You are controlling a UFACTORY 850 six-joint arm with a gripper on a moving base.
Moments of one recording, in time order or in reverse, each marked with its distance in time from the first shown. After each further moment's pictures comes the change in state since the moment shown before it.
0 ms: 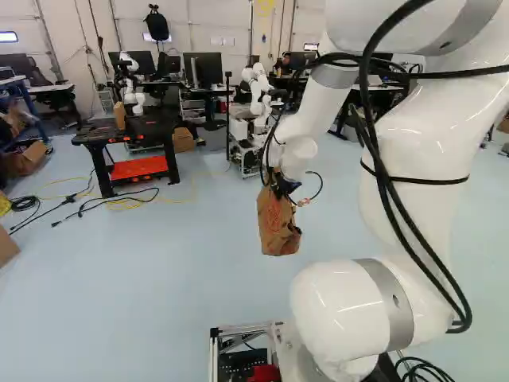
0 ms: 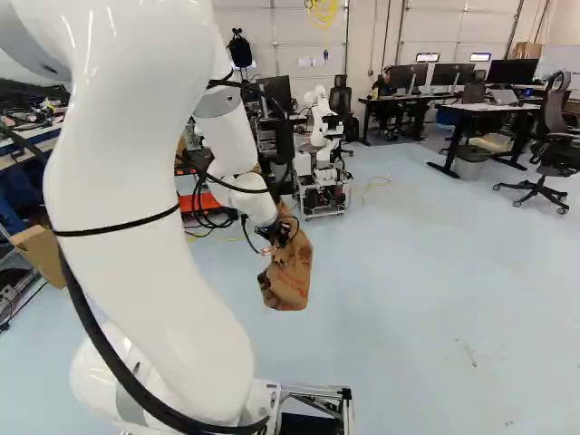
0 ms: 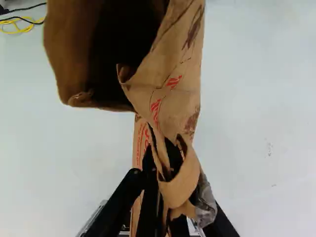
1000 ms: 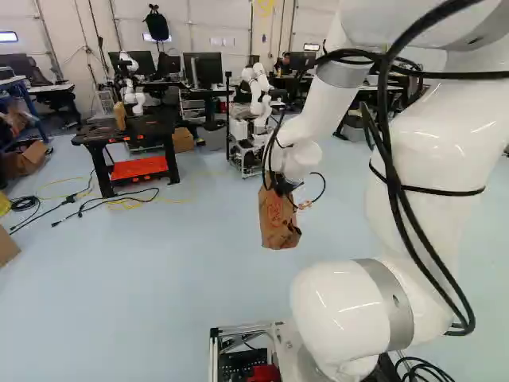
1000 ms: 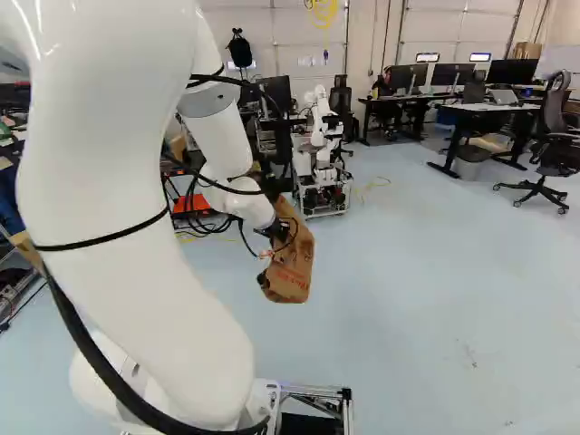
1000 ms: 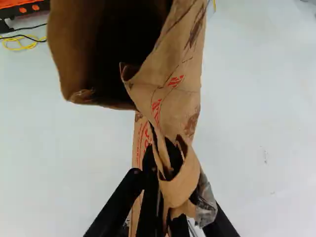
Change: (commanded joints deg) arm 0.3 5.3 5.5 -2.6 7.9 3.6
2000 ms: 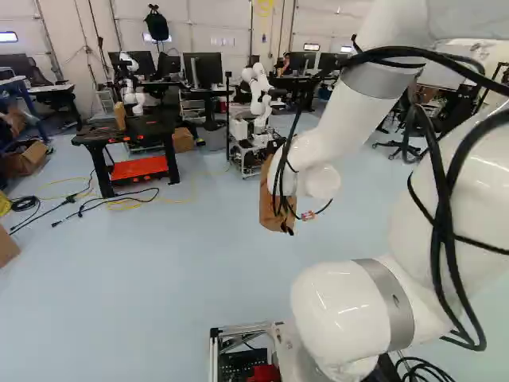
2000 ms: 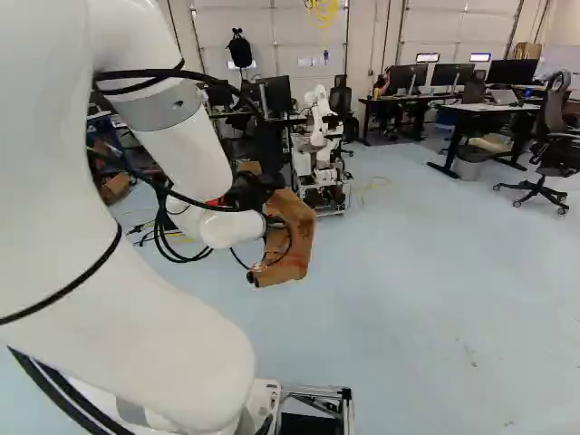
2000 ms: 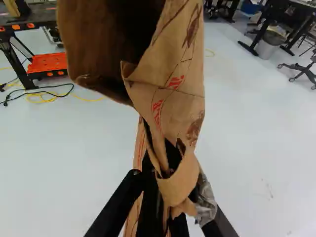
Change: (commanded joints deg) arm 0.9 14.6 15.1 -7.1 21.9 9.9
